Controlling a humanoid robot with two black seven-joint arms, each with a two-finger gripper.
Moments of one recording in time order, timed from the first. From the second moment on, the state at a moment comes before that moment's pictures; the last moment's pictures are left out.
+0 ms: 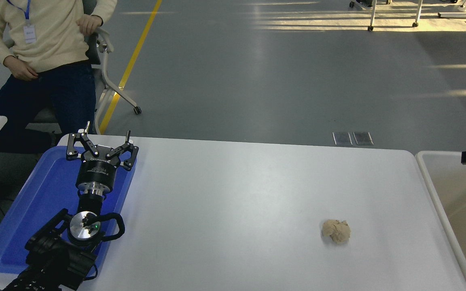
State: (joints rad) left arm -0.50 0.10 -1.16 -0.54 -0.09 -0.64 -0.36; right arm 1.24 -0.64 -1.02 0.36 -0.60 0.46 0.37
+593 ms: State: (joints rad) left arm -0.50 0.10 -1.16 -0.54 -0.09 -0.64 -0.36; right arm 1.77 -0.70 -1.09 1.03 -0.60 0.47 0.23
